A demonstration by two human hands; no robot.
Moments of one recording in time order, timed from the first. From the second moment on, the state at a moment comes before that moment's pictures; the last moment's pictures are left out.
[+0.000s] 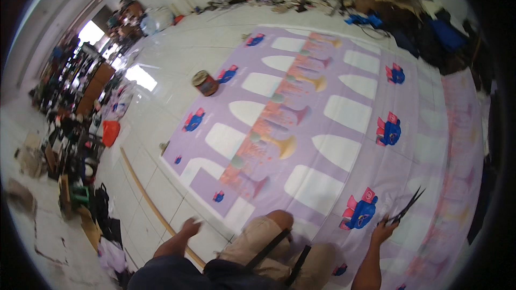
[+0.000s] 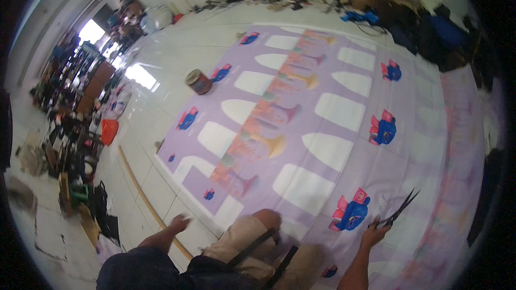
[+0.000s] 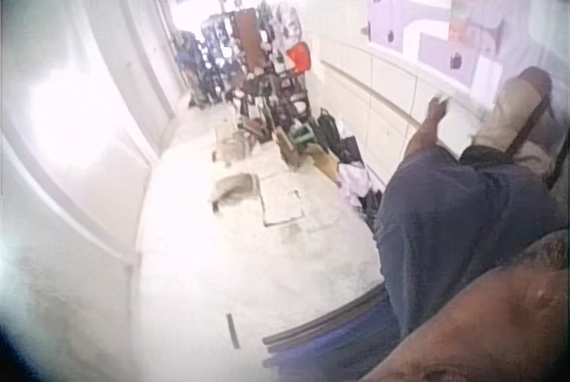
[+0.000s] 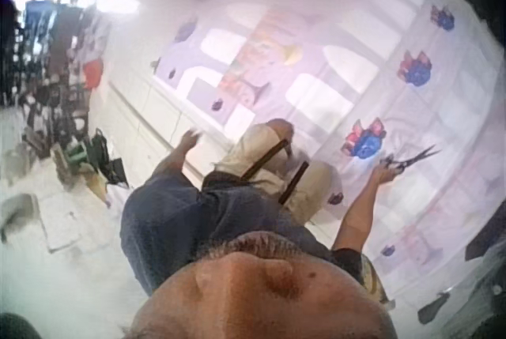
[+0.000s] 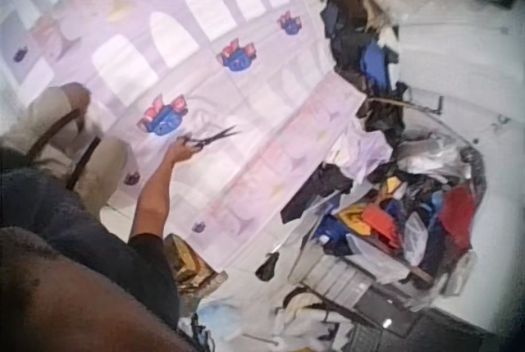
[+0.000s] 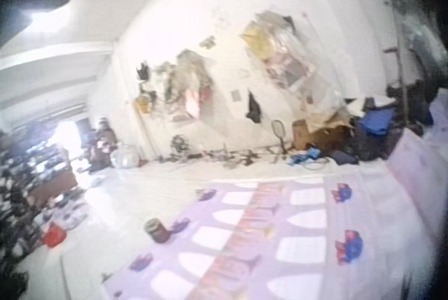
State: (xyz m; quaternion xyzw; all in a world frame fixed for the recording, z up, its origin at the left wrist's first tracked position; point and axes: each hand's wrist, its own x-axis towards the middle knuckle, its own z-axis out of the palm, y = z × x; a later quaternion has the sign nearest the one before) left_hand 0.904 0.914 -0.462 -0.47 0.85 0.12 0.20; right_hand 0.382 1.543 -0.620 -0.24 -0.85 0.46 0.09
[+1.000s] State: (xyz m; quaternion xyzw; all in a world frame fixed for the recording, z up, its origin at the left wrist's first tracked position) left_hand 0.939 1.062 -0.600 -0.43 0.67 0.59 0.13; right_hand 0.918 1.670 -0.663 -0.51 -0.71 0.39 -0.29
